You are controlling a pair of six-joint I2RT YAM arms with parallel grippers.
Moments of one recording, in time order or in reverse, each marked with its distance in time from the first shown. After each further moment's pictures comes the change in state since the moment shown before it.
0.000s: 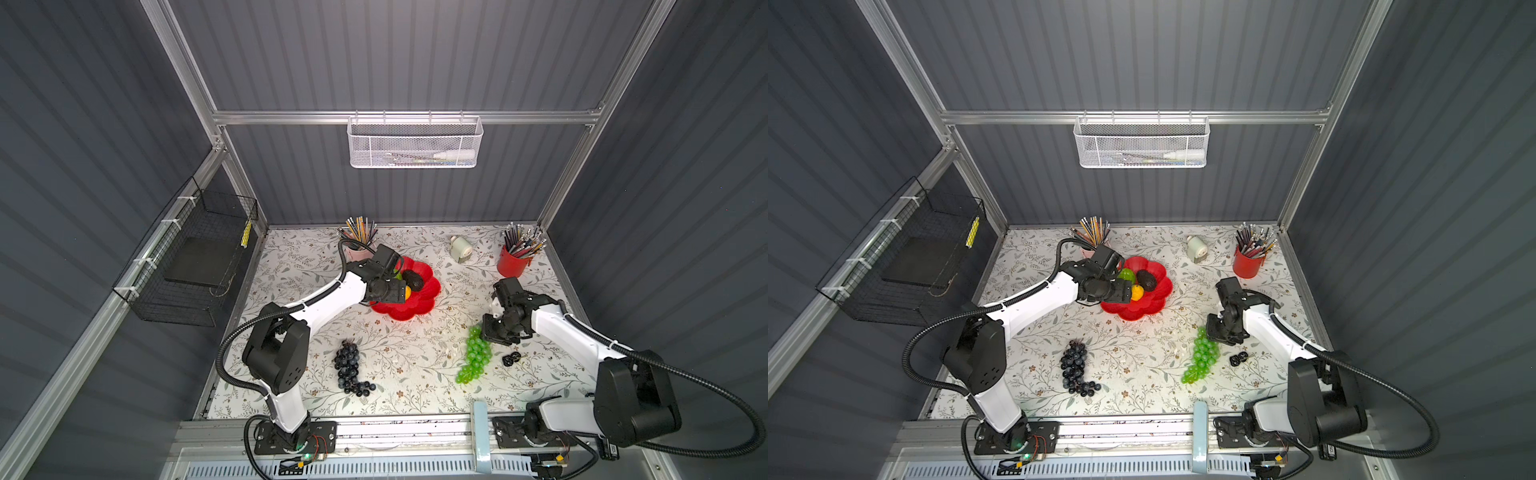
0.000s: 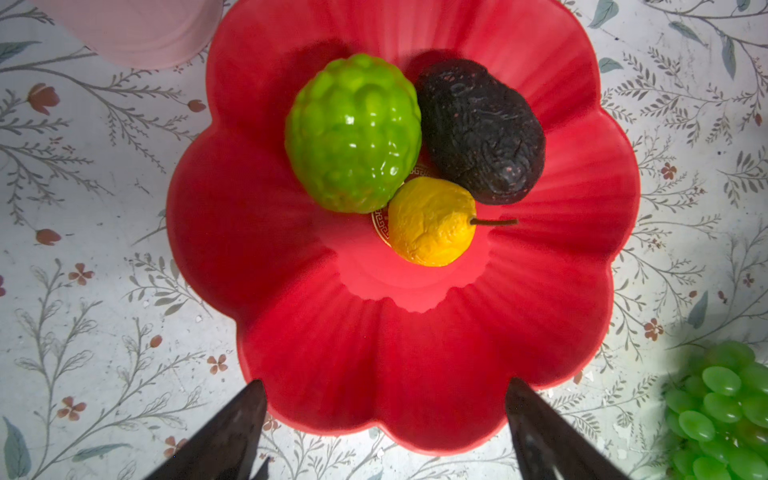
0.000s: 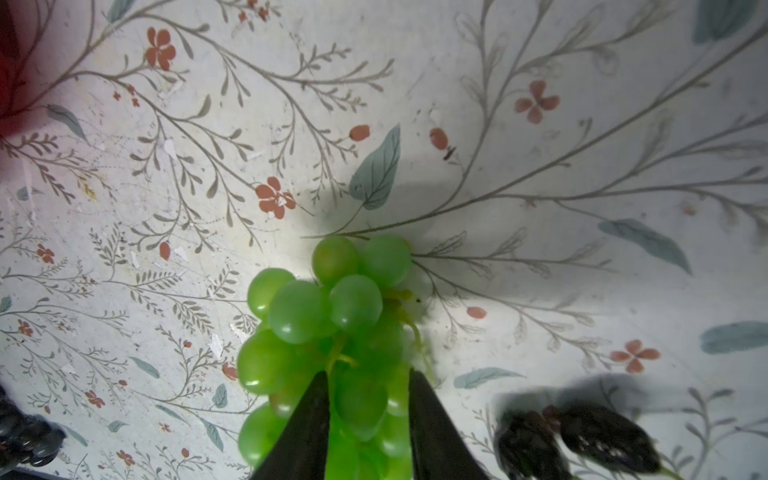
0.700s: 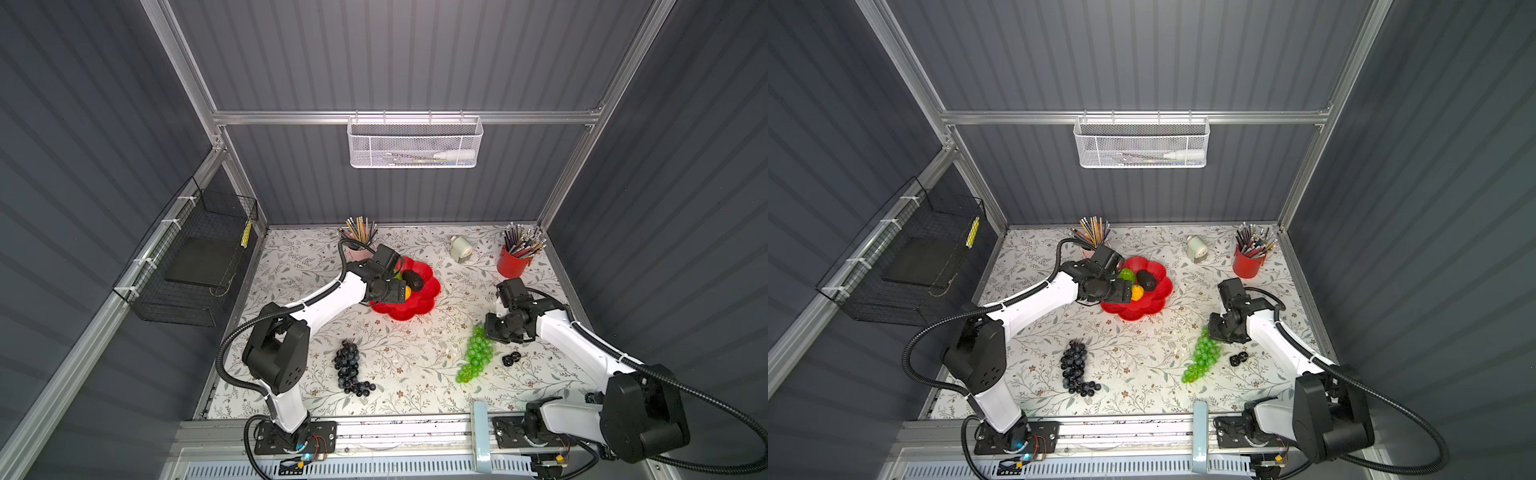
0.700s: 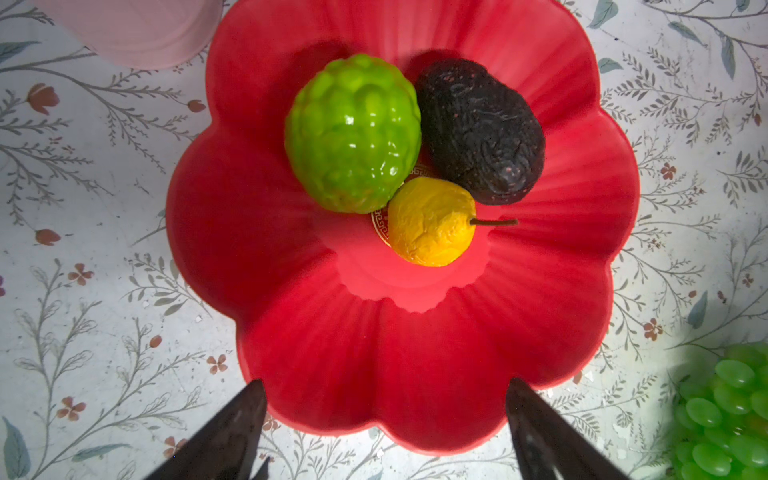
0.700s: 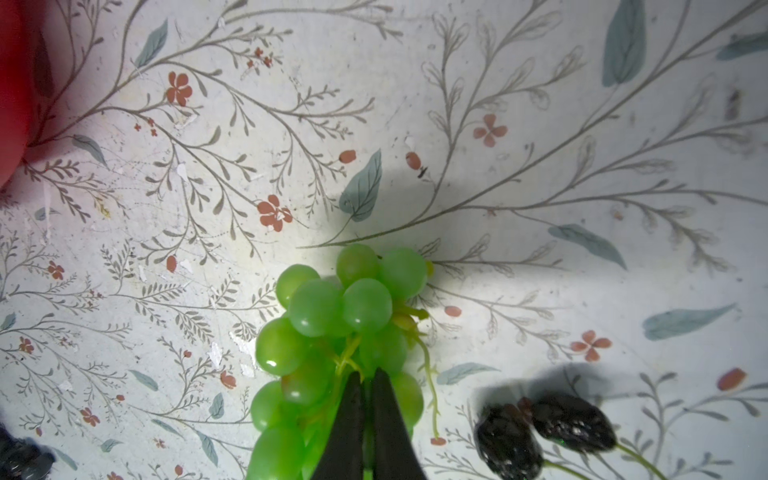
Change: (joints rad) left arm 0.000 0.000 0.000 0.001 0.001 0.000; right arm 0.008 -0.085 -0.017 0.006 0.051 0.015
